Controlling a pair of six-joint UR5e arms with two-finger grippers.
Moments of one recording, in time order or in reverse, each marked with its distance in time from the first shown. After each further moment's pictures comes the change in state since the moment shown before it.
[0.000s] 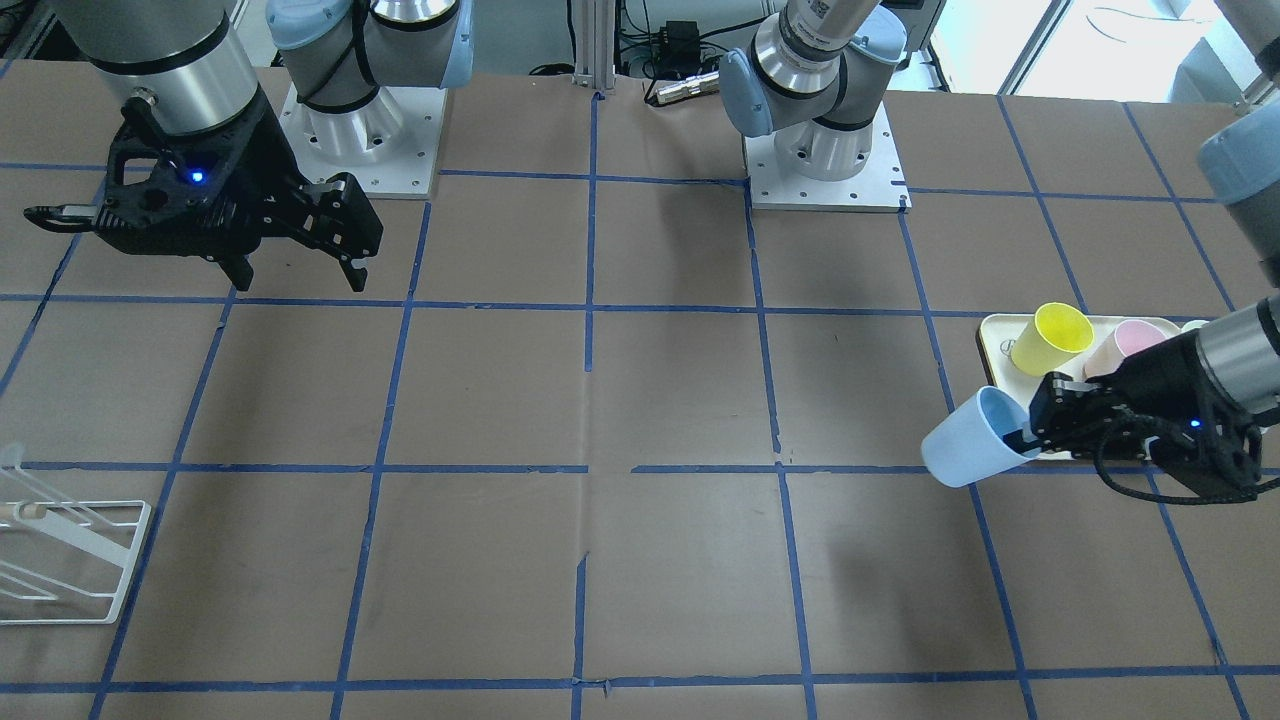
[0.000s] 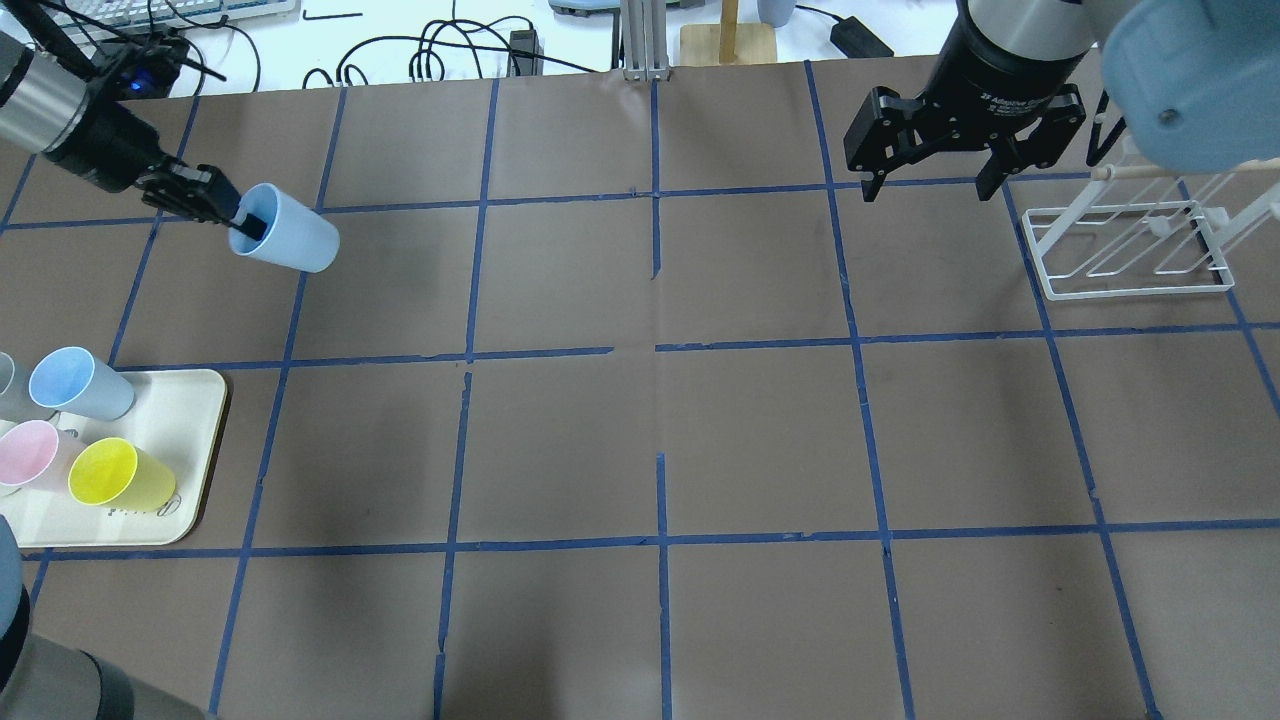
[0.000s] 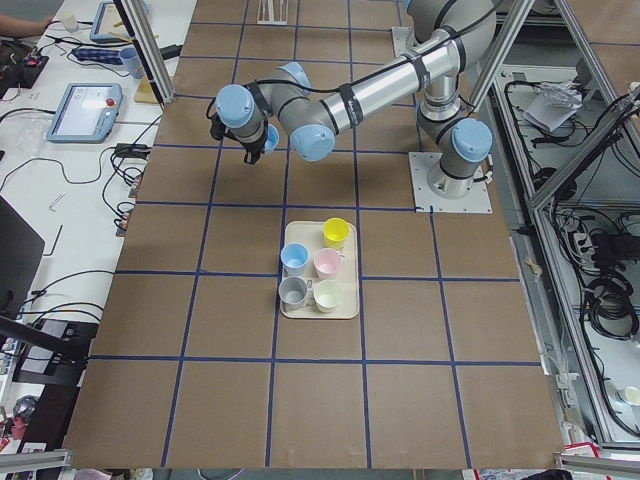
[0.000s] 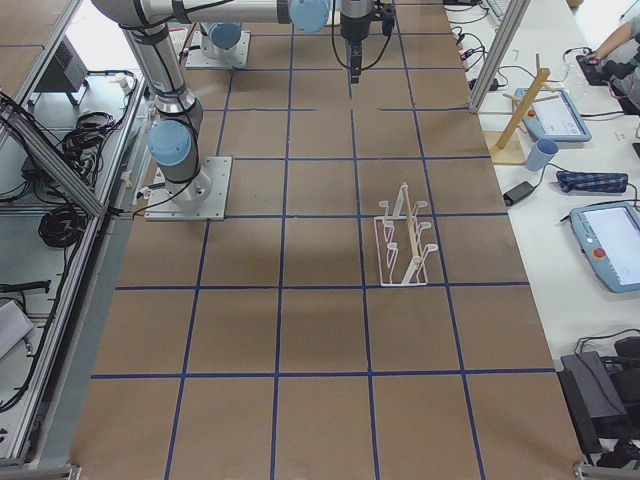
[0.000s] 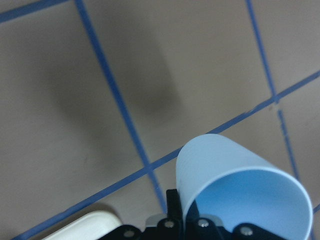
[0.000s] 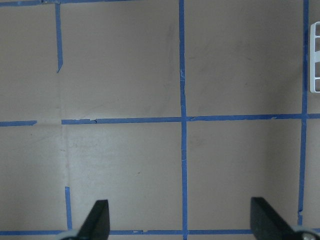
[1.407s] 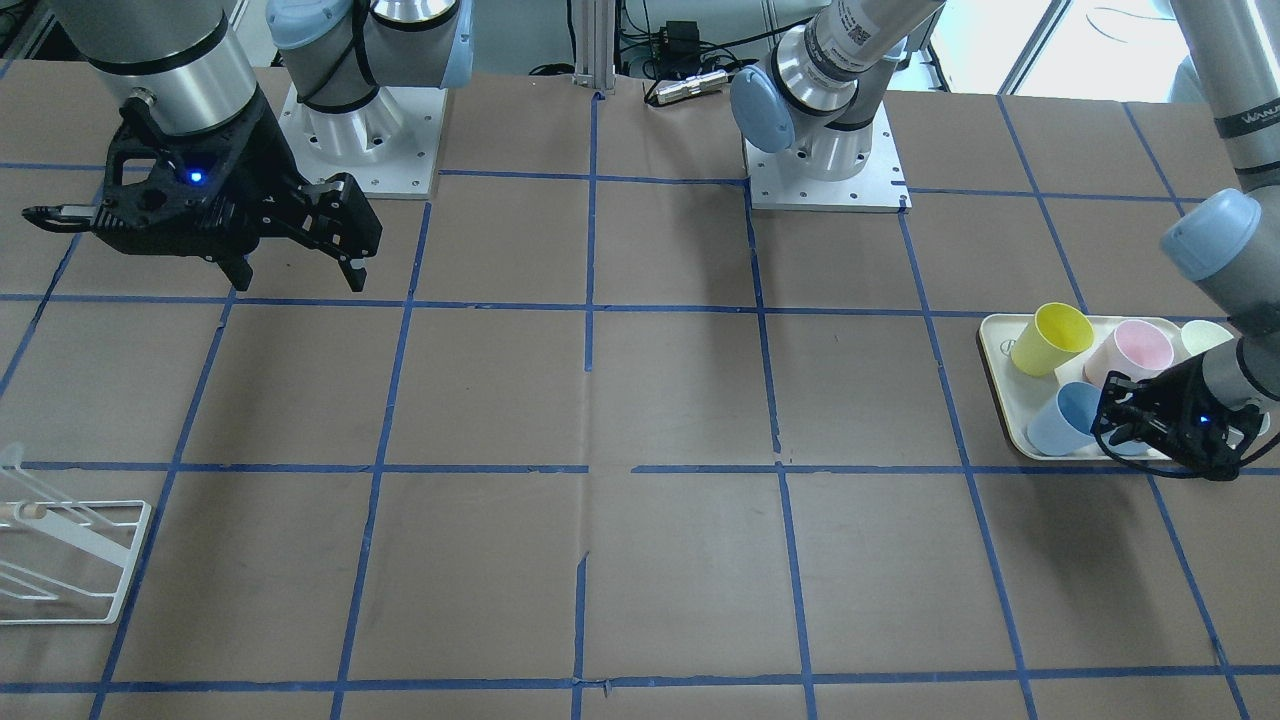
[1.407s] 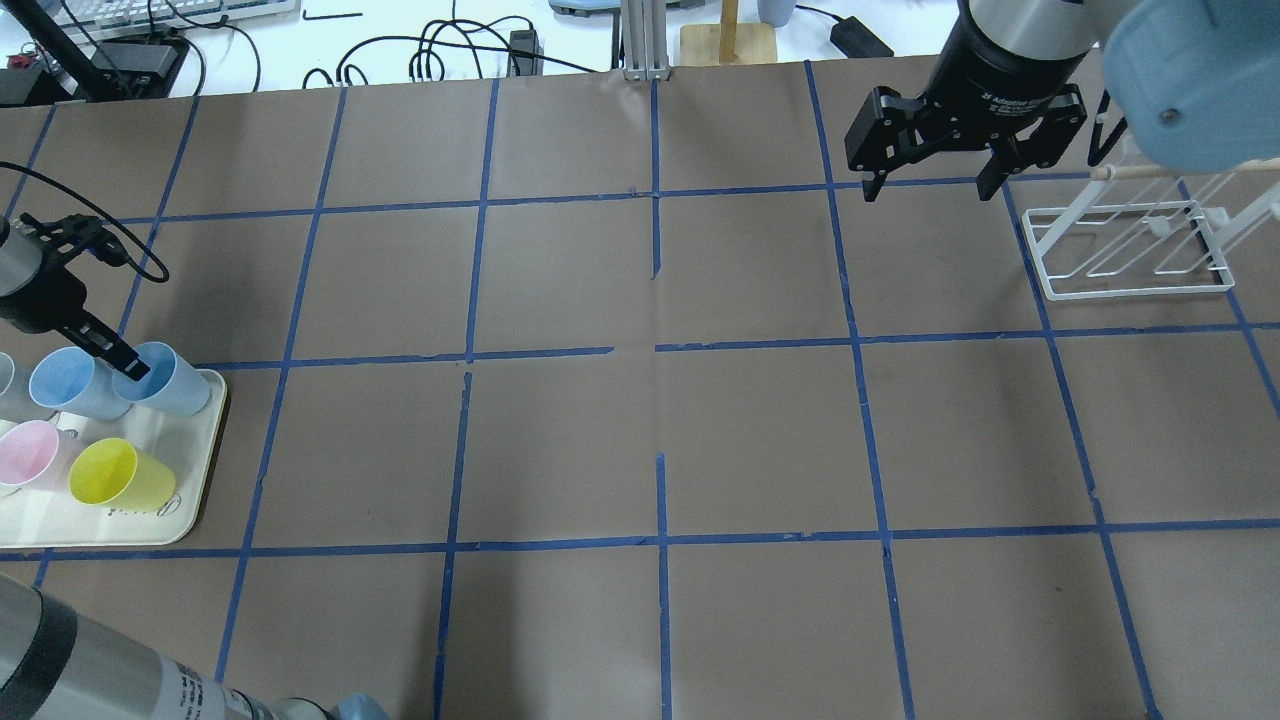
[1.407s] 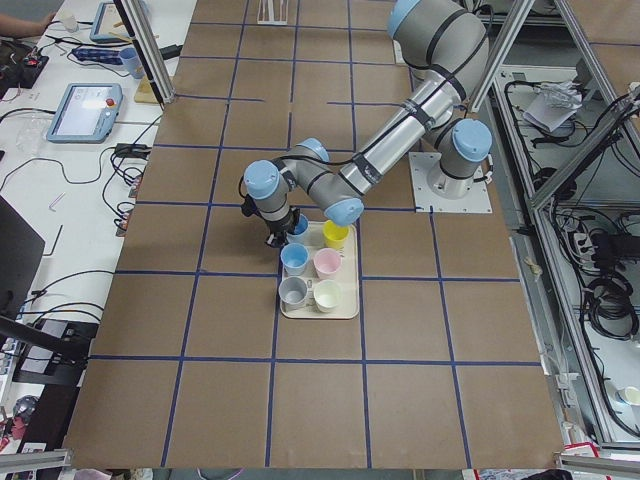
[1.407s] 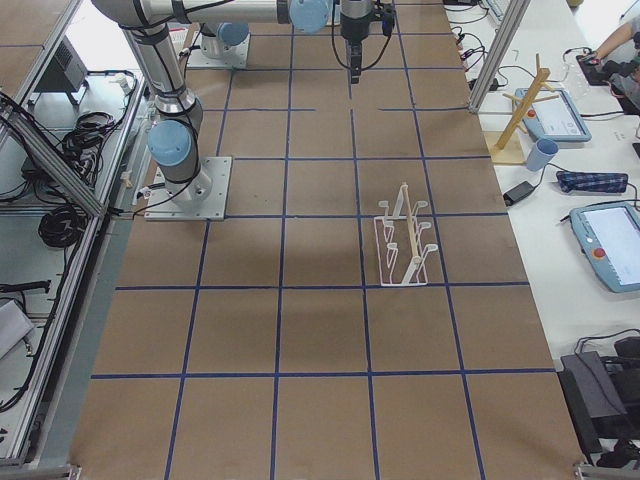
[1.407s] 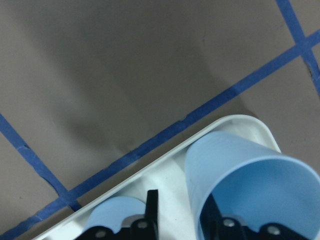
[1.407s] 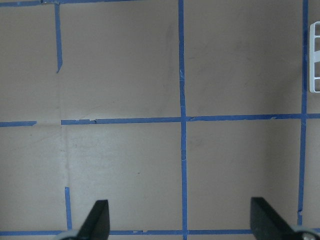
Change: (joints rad) left arm 0.241 -0.100 -0.236 0.449 0.531 0.513; right arm -0.001 0.000 0.000 0.000 0.000 0.001
